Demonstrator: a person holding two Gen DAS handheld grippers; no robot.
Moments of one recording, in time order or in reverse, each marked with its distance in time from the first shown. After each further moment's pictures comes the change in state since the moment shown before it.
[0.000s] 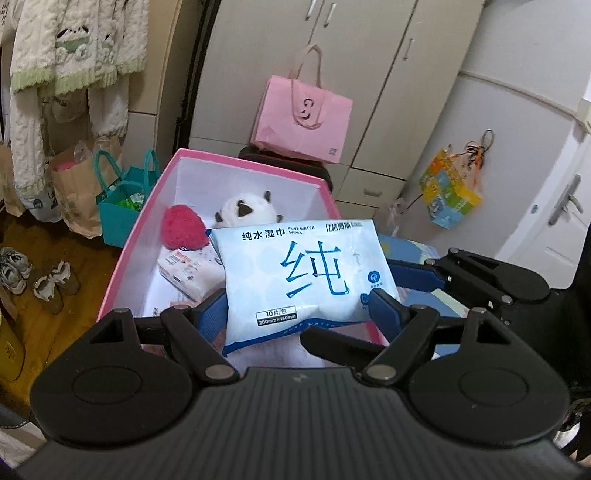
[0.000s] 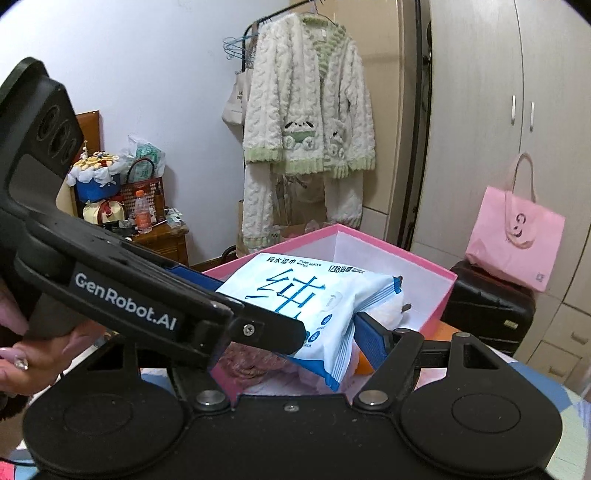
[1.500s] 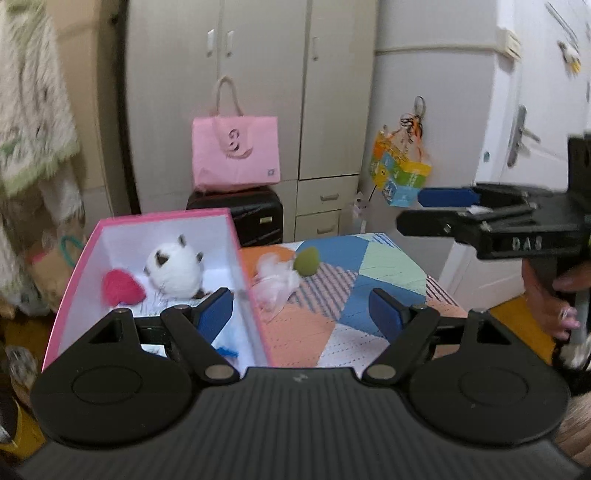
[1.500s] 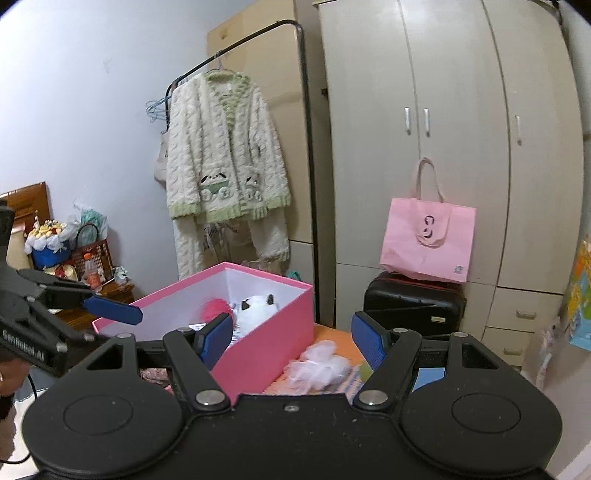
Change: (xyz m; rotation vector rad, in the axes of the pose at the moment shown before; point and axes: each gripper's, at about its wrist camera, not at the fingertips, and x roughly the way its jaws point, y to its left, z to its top) left arm -0.011 -0.121 -0.020 0.341 -0.088 -0.030; right arm -0.128 -0.116 -0.027 0.157 -0.164 -0.156
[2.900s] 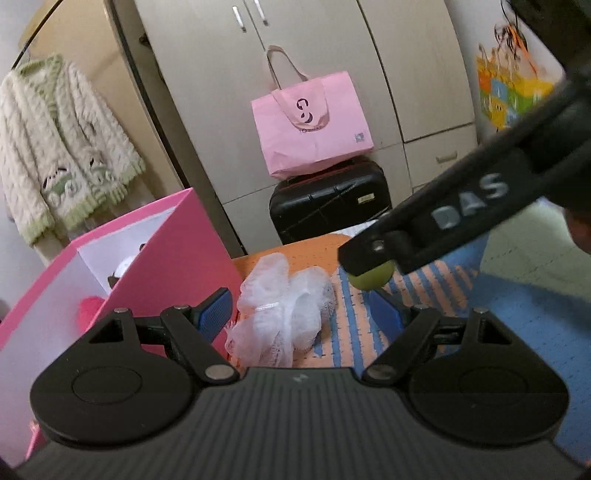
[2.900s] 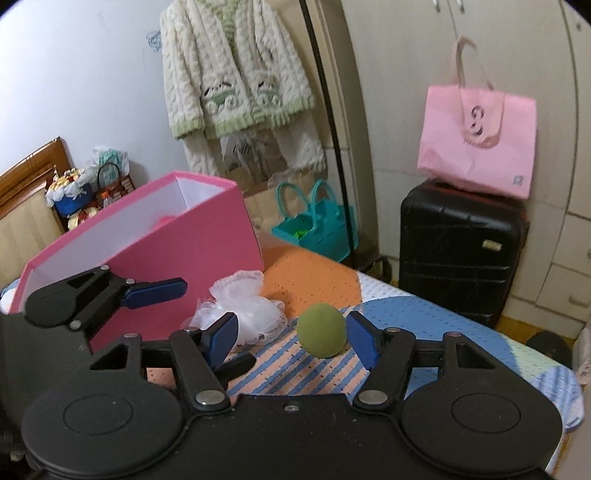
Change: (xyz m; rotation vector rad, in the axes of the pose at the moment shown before) left arm 0.235 -0.070 -0.017 0.150 0.072 0.507; right arm 0.183 -0.136 -0.047 0.037 0.319 0.270
